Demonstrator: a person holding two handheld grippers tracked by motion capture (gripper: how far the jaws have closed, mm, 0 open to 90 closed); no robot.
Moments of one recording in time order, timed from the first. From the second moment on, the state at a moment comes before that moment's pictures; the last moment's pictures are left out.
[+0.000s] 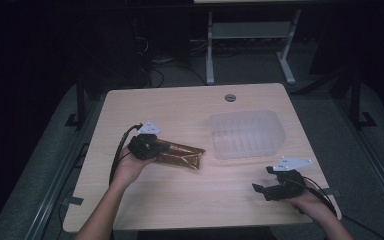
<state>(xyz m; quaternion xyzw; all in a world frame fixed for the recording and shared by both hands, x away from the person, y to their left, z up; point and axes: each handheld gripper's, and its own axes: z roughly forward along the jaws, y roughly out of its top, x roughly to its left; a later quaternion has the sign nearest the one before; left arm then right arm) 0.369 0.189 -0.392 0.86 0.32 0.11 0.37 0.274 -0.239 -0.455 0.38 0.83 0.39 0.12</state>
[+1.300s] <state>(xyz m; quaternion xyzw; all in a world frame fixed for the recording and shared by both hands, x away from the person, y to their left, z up) 0.417 0.167 -0.449 0.88 0.35 0.09 0.31 0.276 -0.244 -0.457 0.37 0.84 0.38 0.13</state>
